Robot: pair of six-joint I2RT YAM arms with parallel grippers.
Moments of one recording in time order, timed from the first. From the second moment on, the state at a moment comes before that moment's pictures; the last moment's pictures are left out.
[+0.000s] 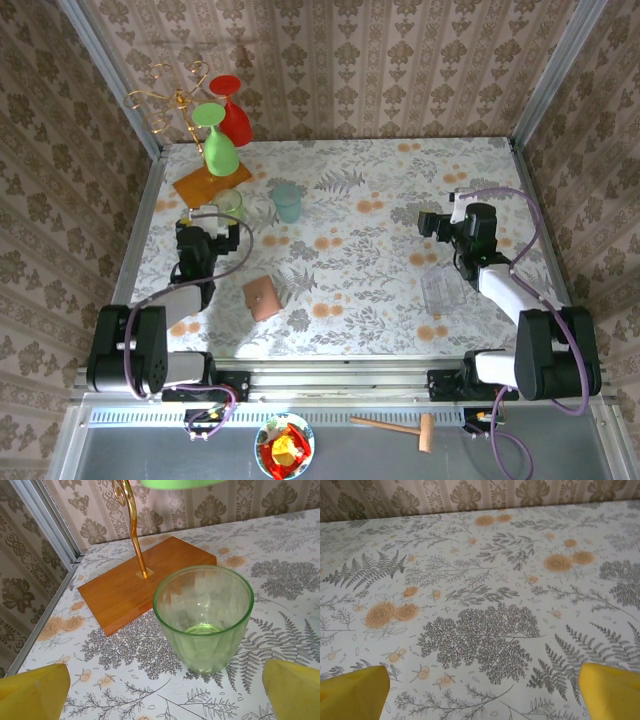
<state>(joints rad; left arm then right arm) -0.11 1.28 0.39 0.60 -0.13 0.13 0.00 1.26 0.58 0.21 -0.06 0.10</state>
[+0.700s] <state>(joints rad) -0.11 1.02 0.87 -0.39 0.07 -0.13 0.06 1.12 0.76 -0.64 -0.08 0.40</state>
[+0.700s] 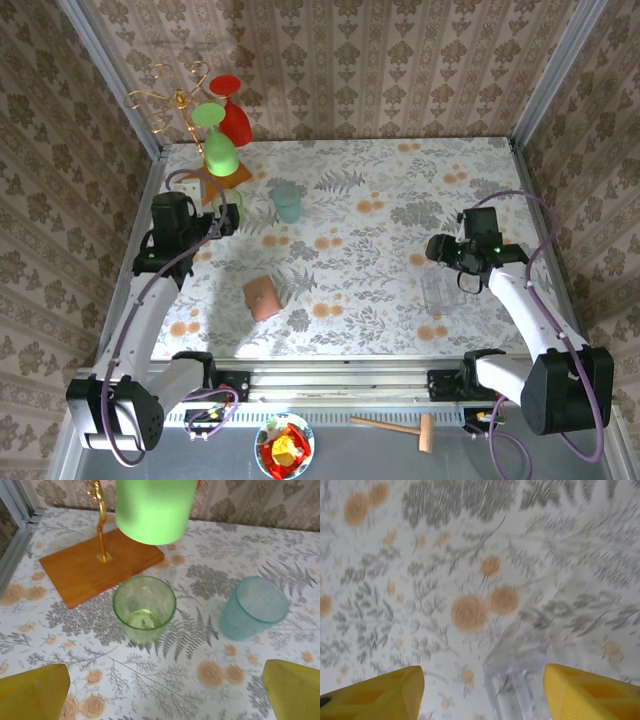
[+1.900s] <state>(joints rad) -0.05 1.00 0.88 -0.57 0.20 -0.05 0.22 1.42 0.85 -0.66 -0.03 0.42</state>
